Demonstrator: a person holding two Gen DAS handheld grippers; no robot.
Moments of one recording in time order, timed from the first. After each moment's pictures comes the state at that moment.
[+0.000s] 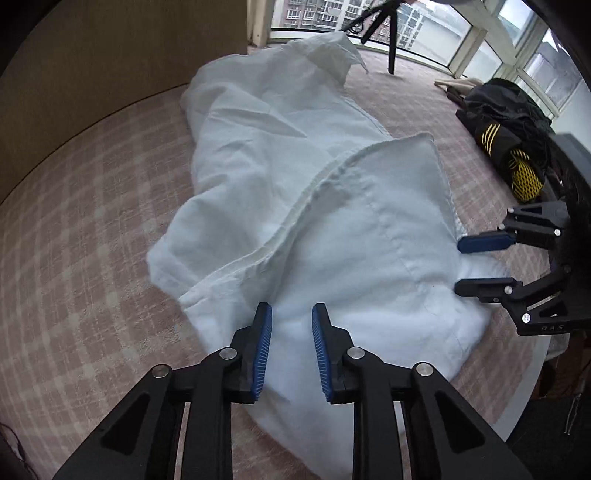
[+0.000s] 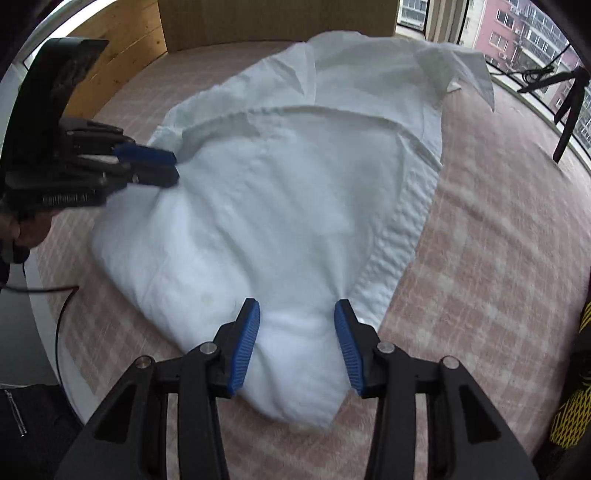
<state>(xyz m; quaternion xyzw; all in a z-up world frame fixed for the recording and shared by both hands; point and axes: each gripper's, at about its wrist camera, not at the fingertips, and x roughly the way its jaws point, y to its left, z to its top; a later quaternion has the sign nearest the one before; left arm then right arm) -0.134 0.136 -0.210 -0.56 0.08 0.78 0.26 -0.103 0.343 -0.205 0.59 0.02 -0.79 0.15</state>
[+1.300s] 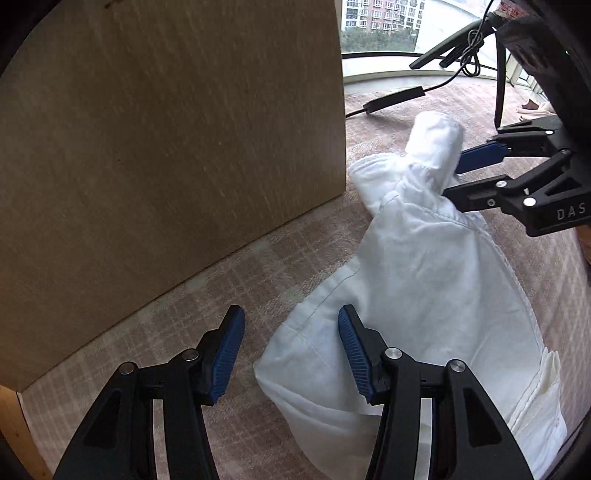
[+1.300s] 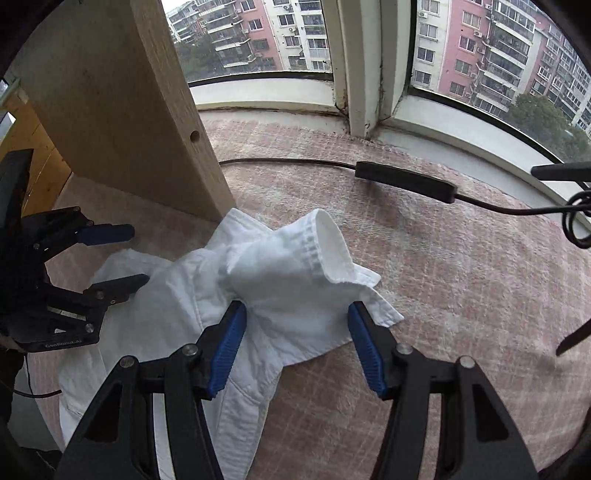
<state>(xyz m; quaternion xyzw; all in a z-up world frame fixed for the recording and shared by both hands) -0.344 0.225 -0.229 -0.53 0.18 0.79 0.24 -0.411 0.435 -0.224 0.57 -0.03 -0.81 0.13</state>
